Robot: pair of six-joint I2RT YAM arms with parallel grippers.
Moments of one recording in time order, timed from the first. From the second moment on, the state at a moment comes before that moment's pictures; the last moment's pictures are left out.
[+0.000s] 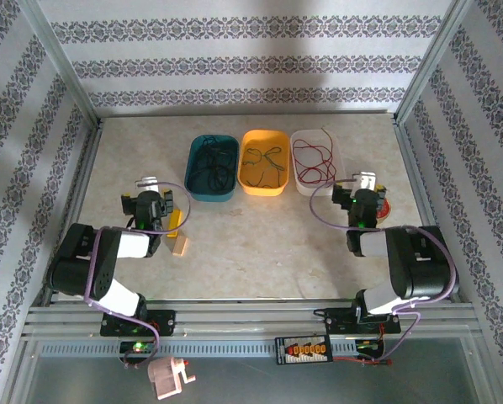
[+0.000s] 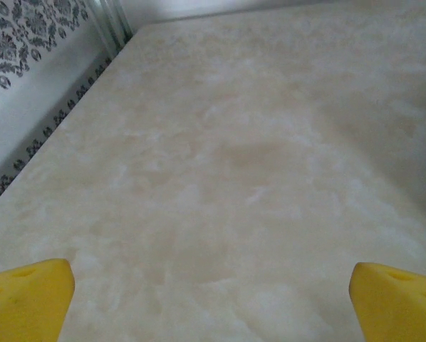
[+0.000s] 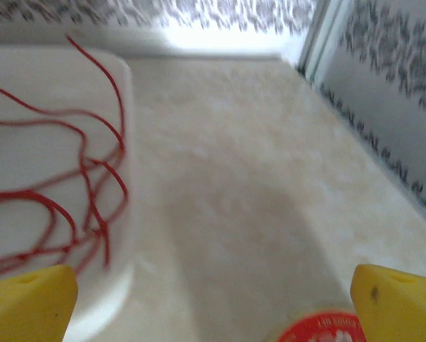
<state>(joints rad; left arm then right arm) -0.10 1.53 0.38 0.74 -0.46 0.00 0.01 1.52 0.33 0.85 0.23 0.00</state>
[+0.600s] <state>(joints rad) -0.06 1.60 0.33 0.91 -0.26 0.00 0.01 1.52 0.33 0.85 0.08 0.03</state>
